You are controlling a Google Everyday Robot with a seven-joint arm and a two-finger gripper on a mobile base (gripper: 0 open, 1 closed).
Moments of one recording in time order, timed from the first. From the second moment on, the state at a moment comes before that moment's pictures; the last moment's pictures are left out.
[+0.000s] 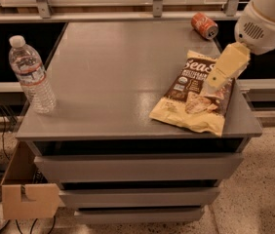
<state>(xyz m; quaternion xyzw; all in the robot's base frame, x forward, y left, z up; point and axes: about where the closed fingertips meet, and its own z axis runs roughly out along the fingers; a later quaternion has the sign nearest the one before) 0.518 -0.219 0.945 -0.34 0.93 -0.01 0.13</state>
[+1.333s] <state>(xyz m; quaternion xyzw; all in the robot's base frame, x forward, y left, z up) 0.567 -0.168 0.894 -0.04 1.00 0.06 0.06</state>
